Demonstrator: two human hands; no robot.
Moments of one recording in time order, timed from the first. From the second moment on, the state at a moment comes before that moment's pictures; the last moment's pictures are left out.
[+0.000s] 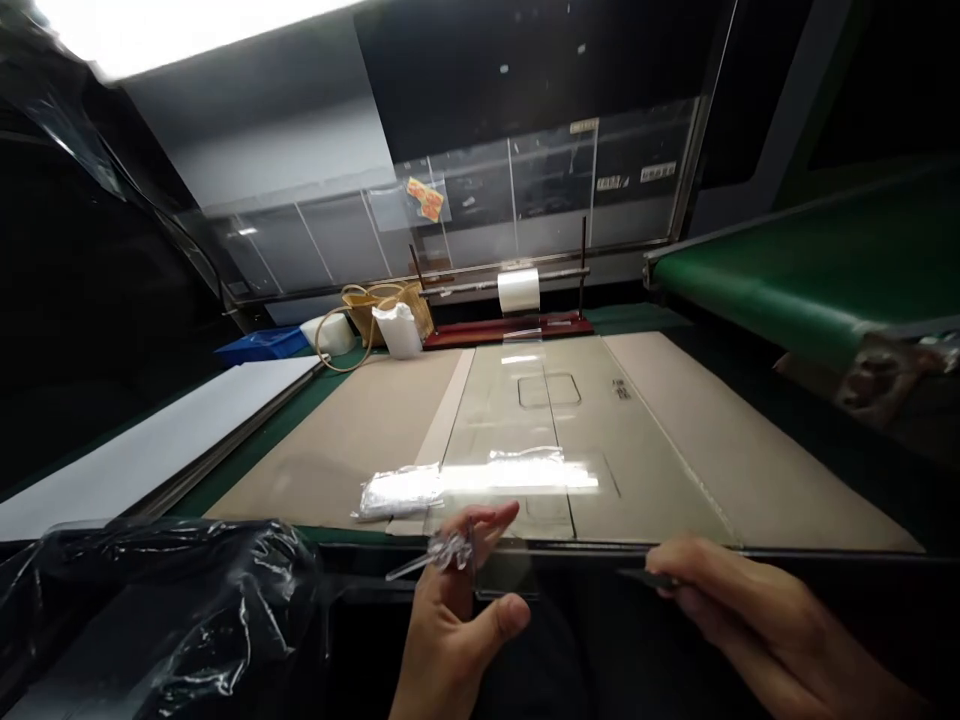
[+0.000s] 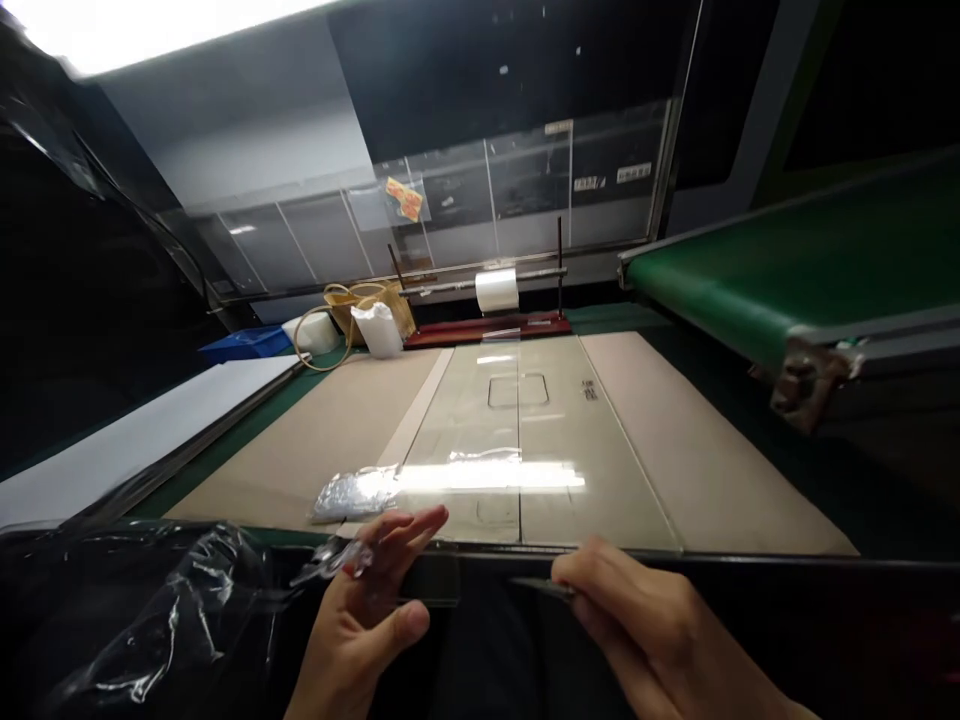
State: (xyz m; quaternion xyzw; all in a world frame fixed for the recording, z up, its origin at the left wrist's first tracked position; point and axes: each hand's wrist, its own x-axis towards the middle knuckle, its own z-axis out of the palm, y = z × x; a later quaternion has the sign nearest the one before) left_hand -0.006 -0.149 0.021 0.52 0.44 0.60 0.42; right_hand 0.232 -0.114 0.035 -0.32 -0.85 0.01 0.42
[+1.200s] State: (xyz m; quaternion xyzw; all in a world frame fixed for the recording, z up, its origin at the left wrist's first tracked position) left_hand 0.032 -0.188 -0.038 0.37 0.41 0.70 0.45; right_hand 0.184 -0.117 -0.035 -0.36 -0.86 0.10 0.36
